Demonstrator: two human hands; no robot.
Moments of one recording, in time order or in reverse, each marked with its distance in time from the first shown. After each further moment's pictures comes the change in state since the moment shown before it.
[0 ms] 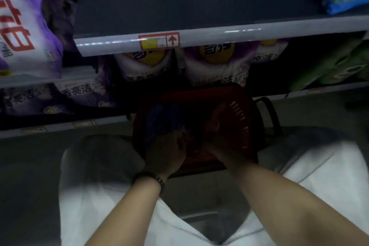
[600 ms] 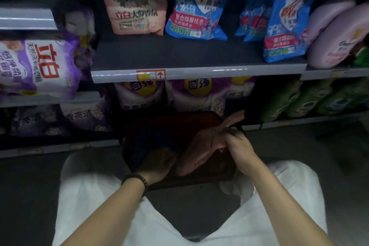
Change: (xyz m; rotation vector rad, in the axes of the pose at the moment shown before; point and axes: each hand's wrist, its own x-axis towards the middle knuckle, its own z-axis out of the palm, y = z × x) left_hand -0.036 0.032 -0.004 -0.047 -0.184 0.066; right_hand -0.190 -0.002 -0.130 0.690 0.197 -0.492
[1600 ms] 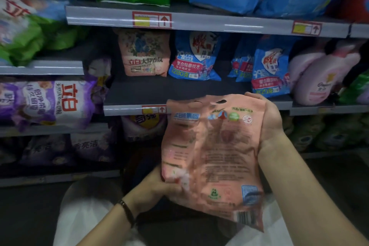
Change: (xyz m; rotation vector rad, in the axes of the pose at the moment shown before) left_hand -0.058 0.054 -0.041 -1.065 -0.167 0.390; right_hand -0.036 -0.194 -0.014 0.703 -0.053 -0.065
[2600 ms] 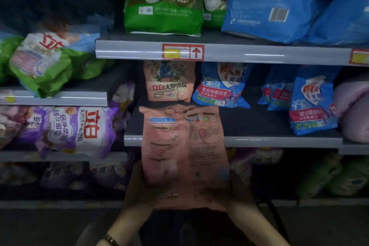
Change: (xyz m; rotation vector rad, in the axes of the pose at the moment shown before) left_hand 0.031 0.063 -0.086 0.300 0.823 0.203; right_hand 0.071 0.153 -0.023 -0.852 -0.086 -0.074
